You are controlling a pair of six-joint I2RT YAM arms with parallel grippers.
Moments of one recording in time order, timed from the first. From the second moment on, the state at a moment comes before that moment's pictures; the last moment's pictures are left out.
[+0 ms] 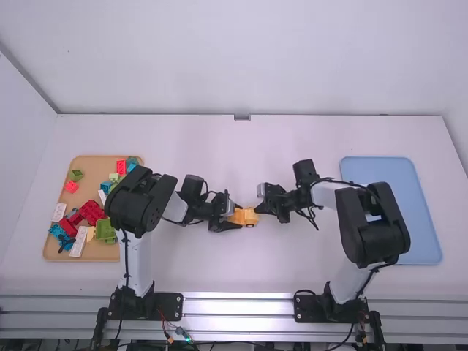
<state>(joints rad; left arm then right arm) -0.28 2.11 0.67 0.54 1.09 0.86 0.22 1.85 0.83 -0.35 -0.98 -1.24</state>
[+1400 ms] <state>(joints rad) -0.28 2.11 0.68 0.53 1.08 0.86 0.35 1.82 0.83 -0.29 -0.86 -1.15</state>
